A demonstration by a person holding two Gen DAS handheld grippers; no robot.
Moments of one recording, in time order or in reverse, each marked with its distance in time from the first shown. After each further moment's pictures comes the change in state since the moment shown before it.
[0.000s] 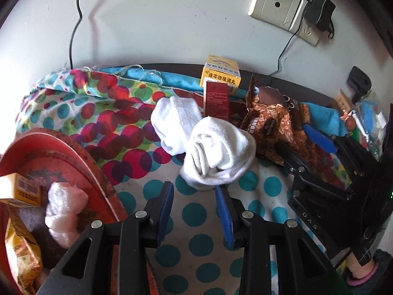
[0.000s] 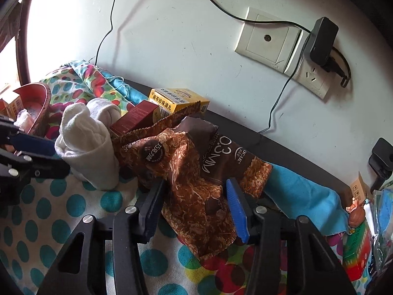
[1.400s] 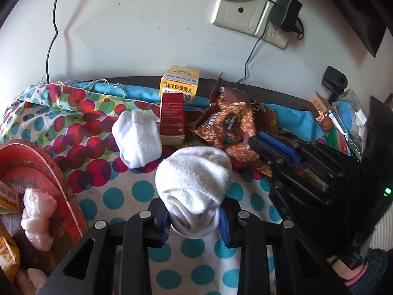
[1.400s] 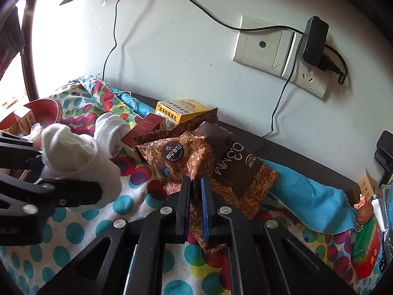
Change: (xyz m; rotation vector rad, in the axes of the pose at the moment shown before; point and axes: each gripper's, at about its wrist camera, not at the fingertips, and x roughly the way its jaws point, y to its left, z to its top) left arm -0.006 -0.040 -0.001 0.054 -0.085 -0.084; right arm -0.016 -0.004 -0.002 0.053 -0.058 0.065
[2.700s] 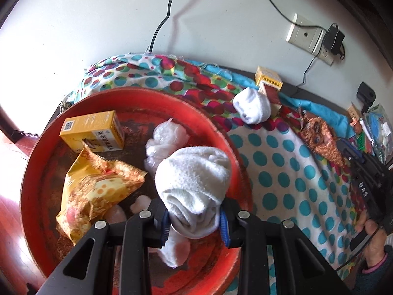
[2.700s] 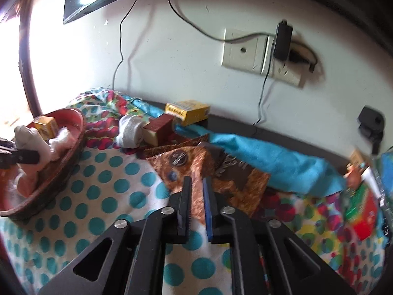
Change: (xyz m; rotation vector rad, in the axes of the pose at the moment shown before) left arm -0.091 0.095 -0.066 -0.141 0.016 0.240; right arm -0.061 -0.001 -0.029 0.113 -0.010 0.041
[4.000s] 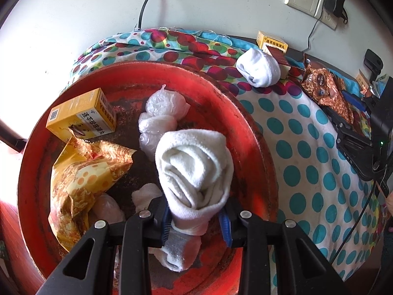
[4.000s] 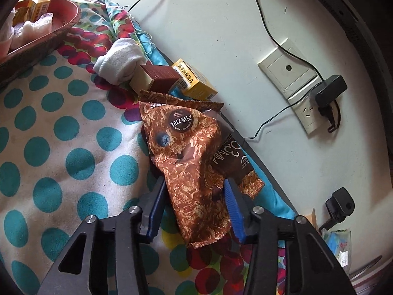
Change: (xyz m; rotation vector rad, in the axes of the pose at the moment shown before) left arm 0.031 -0.003 -0.015 0.096 0.113 0.047; right arm 0.074 0.045 -0.013 -0.565 0.094 -0.362
